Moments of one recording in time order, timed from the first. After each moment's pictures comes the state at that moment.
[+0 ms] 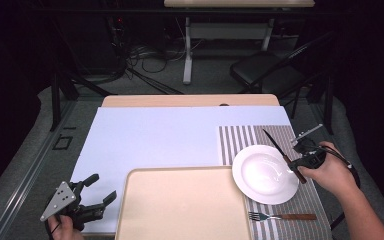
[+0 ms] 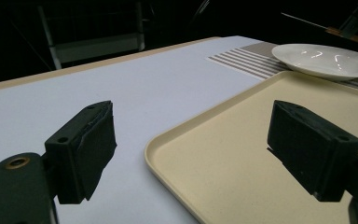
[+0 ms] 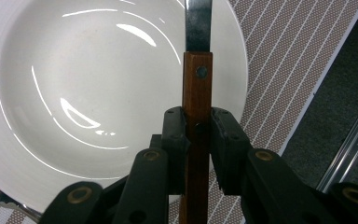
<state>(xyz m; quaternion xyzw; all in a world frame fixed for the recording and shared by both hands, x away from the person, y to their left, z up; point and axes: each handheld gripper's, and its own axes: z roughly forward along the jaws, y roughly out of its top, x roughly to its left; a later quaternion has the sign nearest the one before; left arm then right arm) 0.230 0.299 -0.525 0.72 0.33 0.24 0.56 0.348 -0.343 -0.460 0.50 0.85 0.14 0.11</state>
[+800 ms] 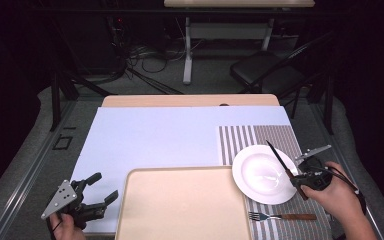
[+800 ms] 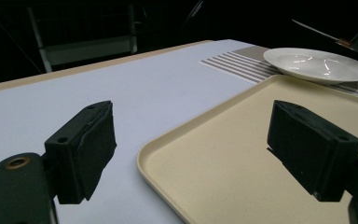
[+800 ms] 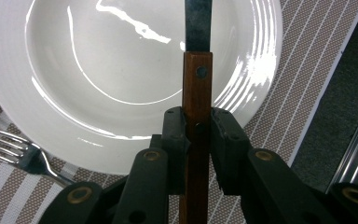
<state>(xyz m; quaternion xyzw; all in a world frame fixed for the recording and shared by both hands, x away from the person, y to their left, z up) 0.234 0.297 -0.525 0.72 0.32 0.23 0.57 0.293 -0.340 -0.472 0.51 0.83 0.17 0.13</state>
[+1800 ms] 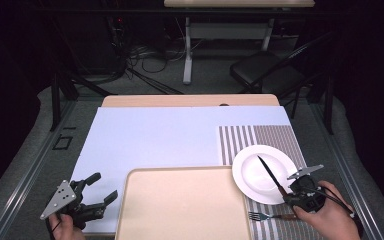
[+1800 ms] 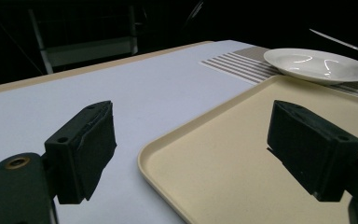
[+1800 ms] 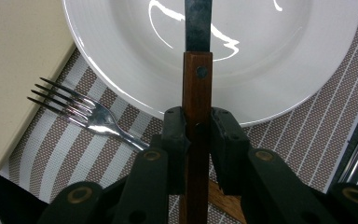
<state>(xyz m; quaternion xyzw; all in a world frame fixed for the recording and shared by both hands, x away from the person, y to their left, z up) 0.233 0.298 -0.524 0.72 0.32 0.23 0.57 0.245 -0.306 -0.475 0.51 0.84 0.16 0.12</state>
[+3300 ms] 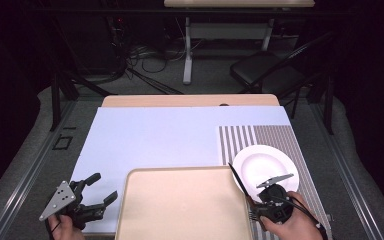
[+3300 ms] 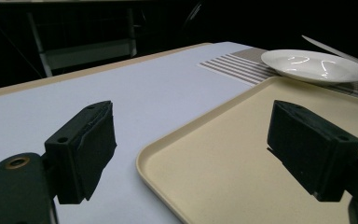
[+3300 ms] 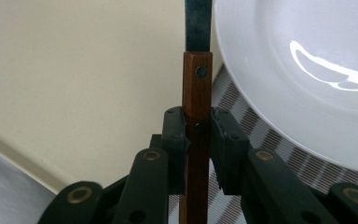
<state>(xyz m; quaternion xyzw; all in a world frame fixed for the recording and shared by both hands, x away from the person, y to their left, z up) 0.231 0.298 -0.522 0.72 0.31 0.24 0.57 0.227 -0.223 -0.479 0.51 0.83 0.22 0.06</state>
